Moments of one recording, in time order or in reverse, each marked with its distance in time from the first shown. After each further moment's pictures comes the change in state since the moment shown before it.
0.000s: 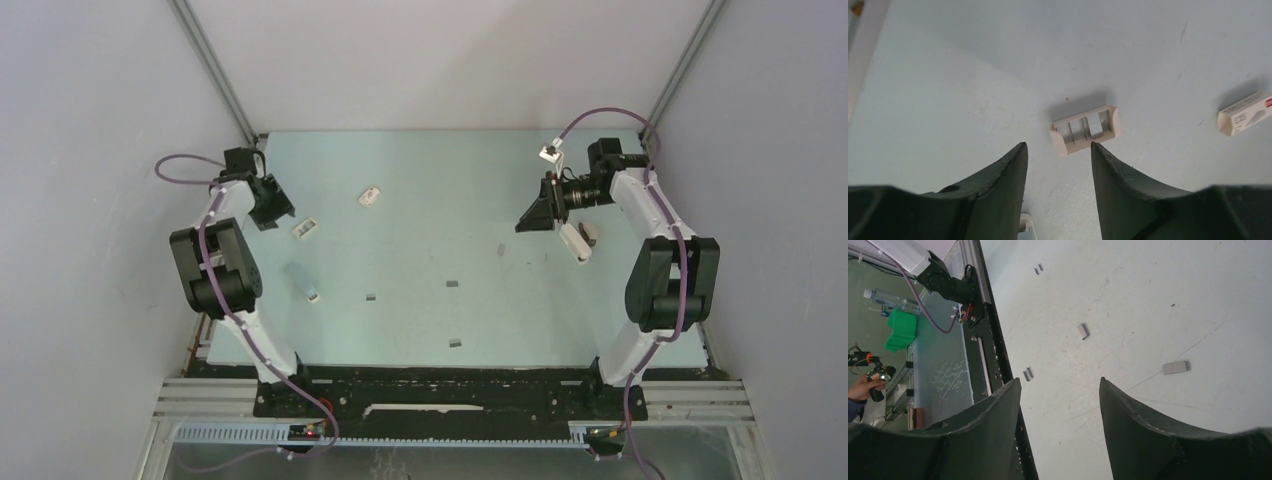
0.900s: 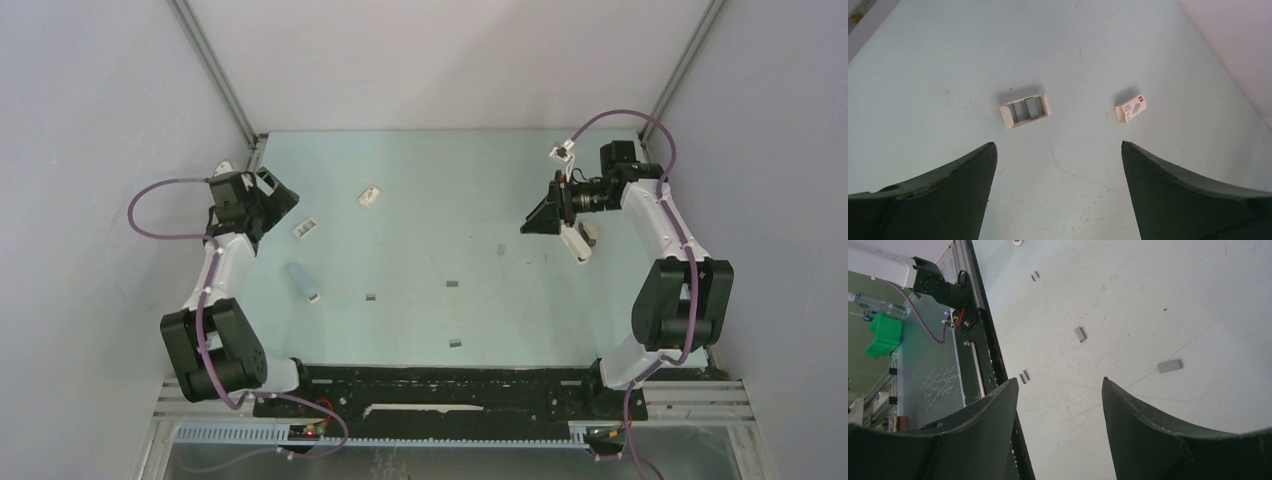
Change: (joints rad) left arm -0.007 -0.515 -0.461 0.368 0.073 -0.197; right arm -0.027 -0.131 -0.088 0.074 -0.001 0.034
